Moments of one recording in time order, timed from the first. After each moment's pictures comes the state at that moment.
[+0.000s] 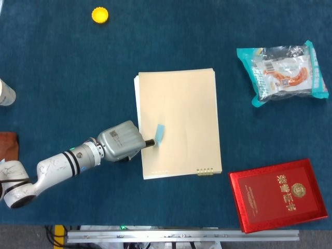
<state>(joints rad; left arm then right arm) -0.85 -1.44 0.19 -1.43 1.73 0.82 0.02 0.06 -0.98 0.03 -1.68 -1.61 1.54 -0.02</state>
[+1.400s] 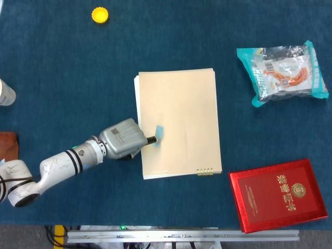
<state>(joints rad) -0.85 -1.47 0.17 -1.41 1.71 0.81 -0.01 0.05 -0.98 0.03 -1.67 -1.61 1.54 -0.01</state>
